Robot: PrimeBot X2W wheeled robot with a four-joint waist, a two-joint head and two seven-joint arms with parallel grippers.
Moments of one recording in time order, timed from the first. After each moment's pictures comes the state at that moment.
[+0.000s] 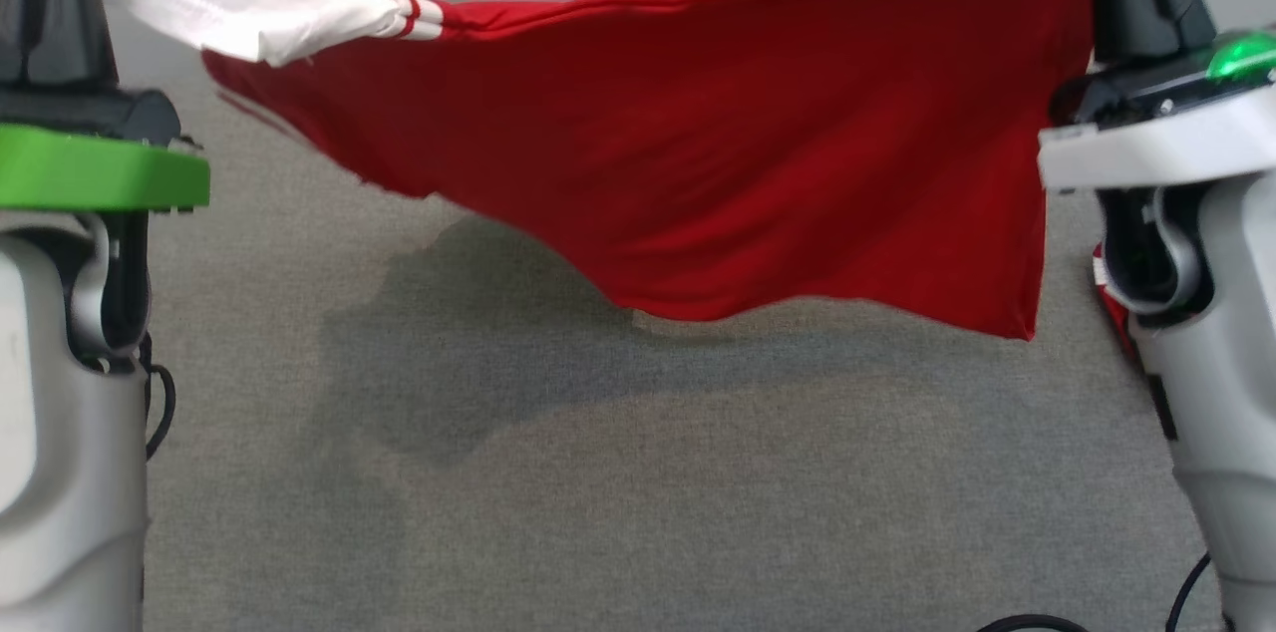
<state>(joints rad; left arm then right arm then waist) -0.62 0.26 -0.01 0.12 -0.27 -0.13 -0.19 -0.62 -0.25 0.14 0.12 0.44 0.13 -0.26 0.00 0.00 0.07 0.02</state>
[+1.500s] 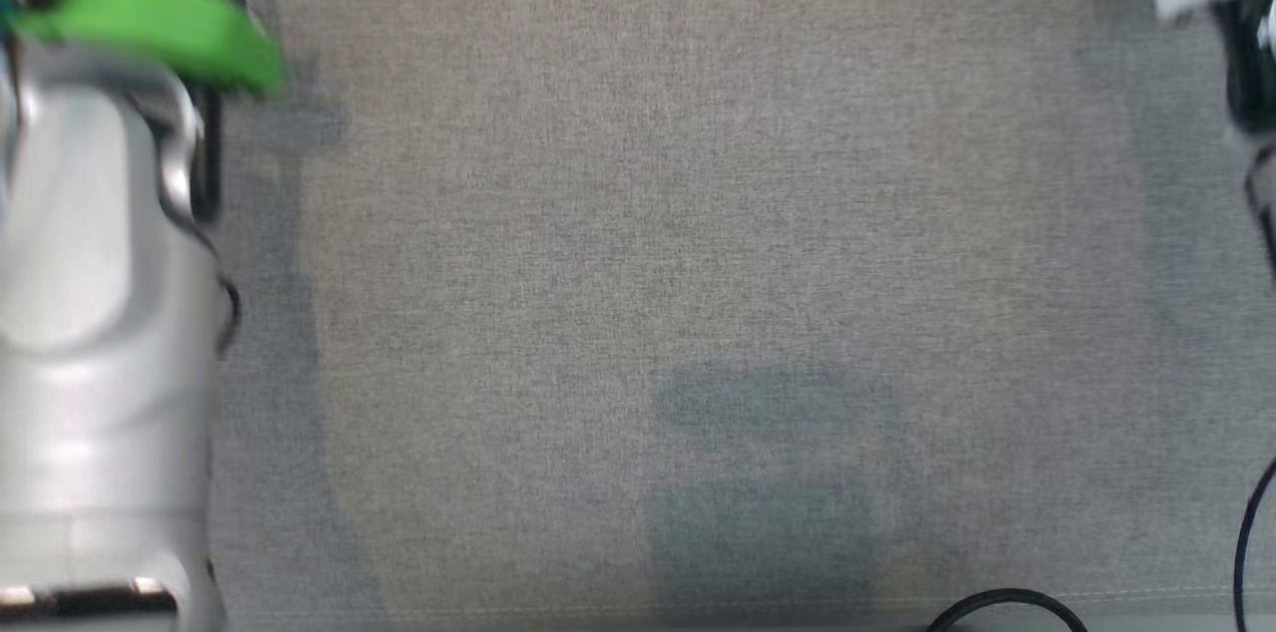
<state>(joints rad) -0.97 0.18 -0.09 0.63 -0.22 -0.09 -0.26 -1.02 -0.41 0.22 0.60 0.46 0.13 -0.26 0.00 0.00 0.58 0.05</state>
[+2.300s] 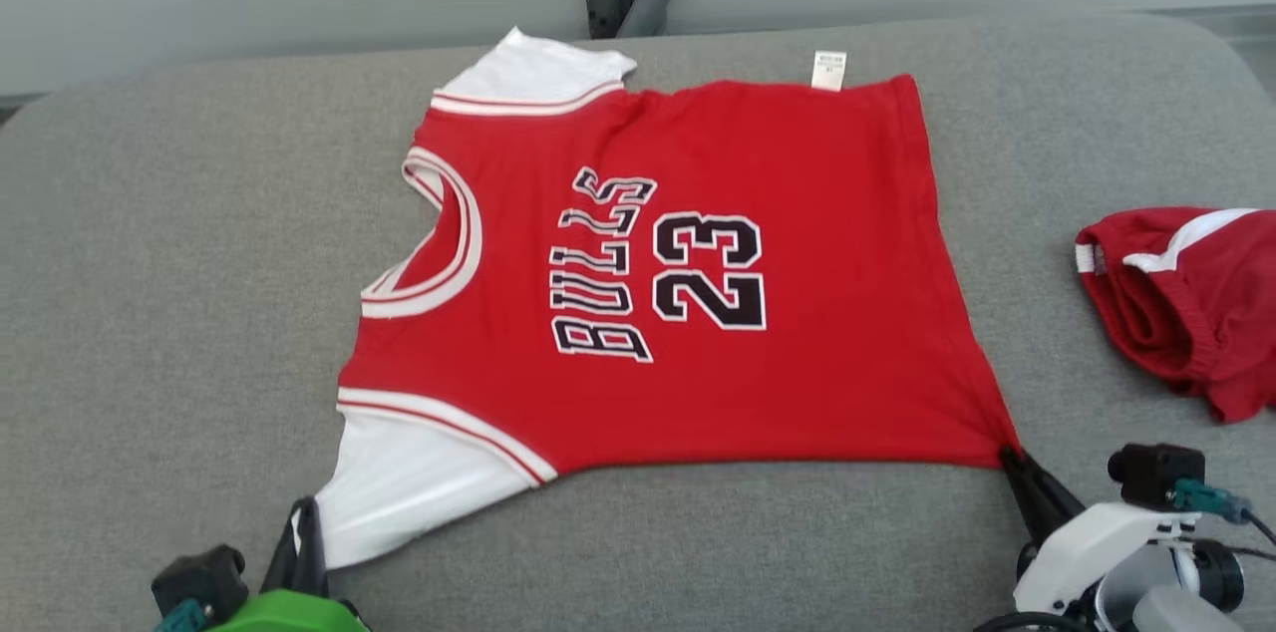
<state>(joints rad) -0.13 0.05 0.10 0.65 -0.30 -0.13 -0.26 -0.24 -0.37 0.45 0.68 0.78 0.13 -0.26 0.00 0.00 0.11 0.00</state>
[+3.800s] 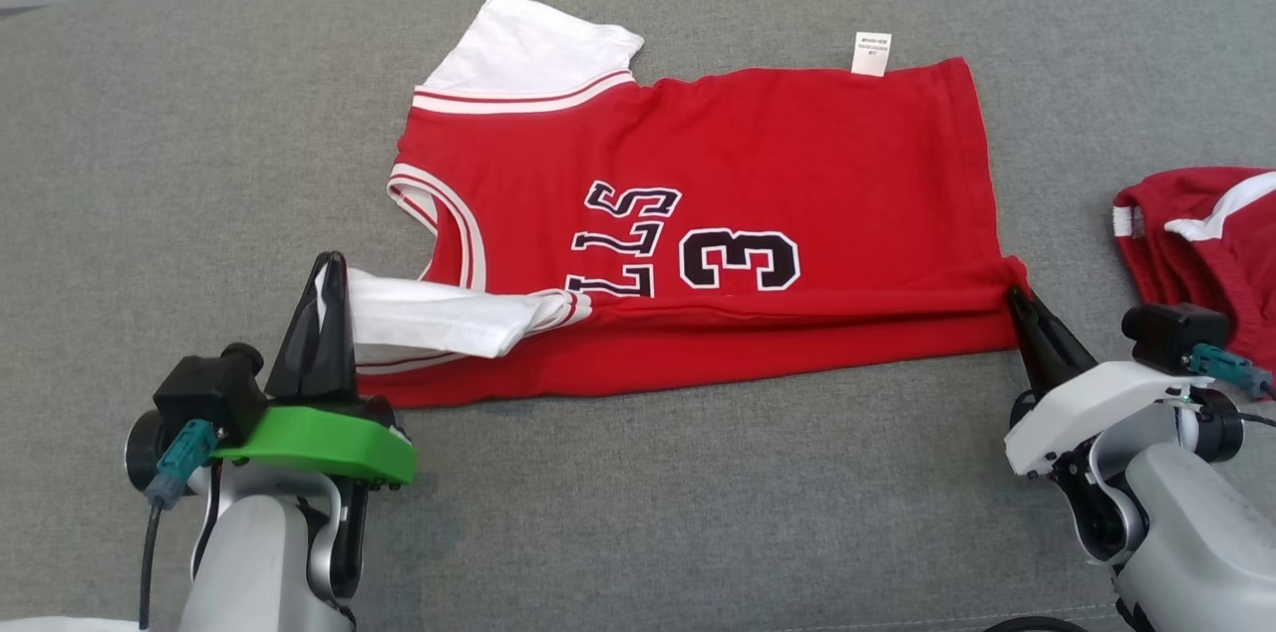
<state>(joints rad) -0.26 0.05 -0.03 0.34 -0.25 -0.13 -0.26 -0.39 -0.34 0.35 0.64 0.70 0.13 -0.26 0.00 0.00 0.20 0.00</state>
